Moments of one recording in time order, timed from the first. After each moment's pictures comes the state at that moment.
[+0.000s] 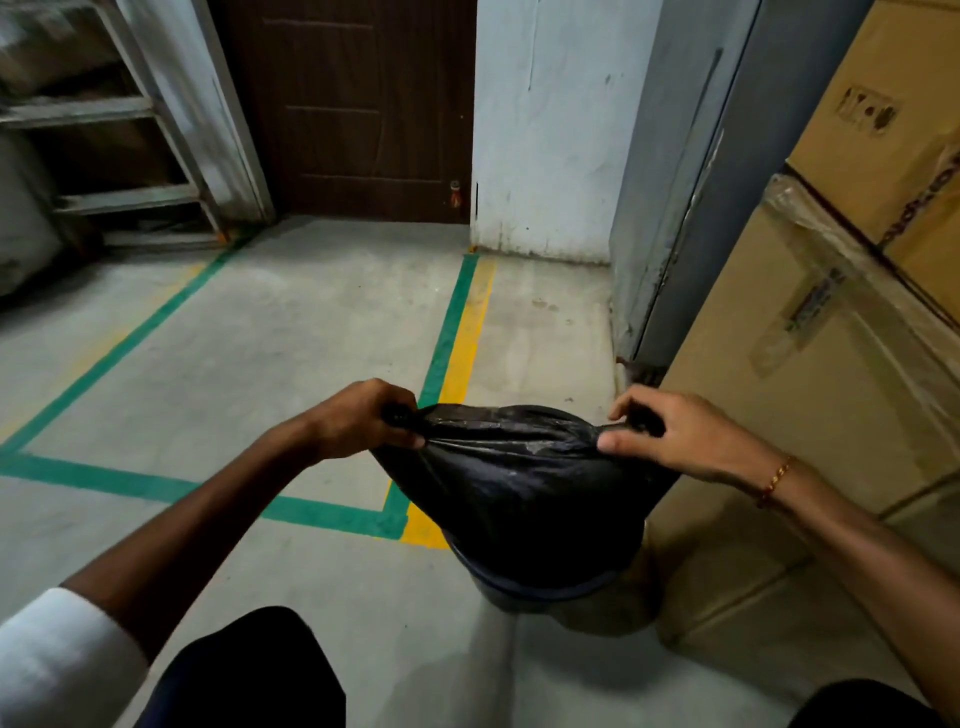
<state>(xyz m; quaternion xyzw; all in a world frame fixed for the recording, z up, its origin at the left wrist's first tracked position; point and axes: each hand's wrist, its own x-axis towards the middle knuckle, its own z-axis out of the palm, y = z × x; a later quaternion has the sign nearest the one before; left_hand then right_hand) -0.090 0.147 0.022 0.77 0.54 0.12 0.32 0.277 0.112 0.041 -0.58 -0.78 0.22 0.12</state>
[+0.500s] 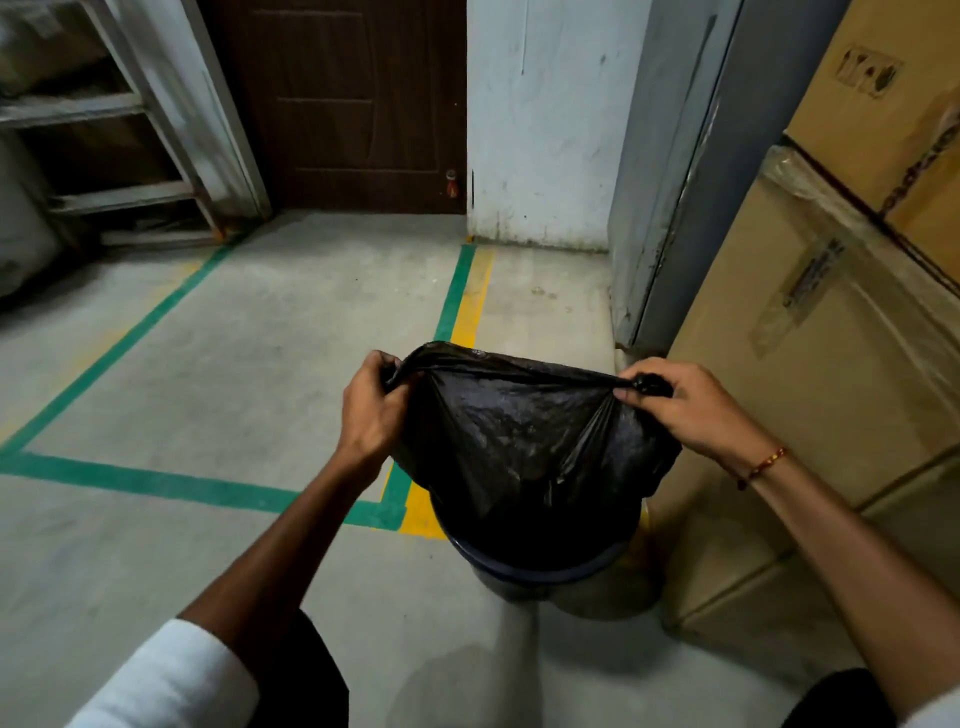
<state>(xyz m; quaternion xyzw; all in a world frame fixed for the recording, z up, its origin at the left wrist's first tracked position) -0.039 0.145 -0.026 0.51 0.64 0.49 0.30 0.294 0.138 0.002 -0.54 -0.71 0.30 0.34</state>
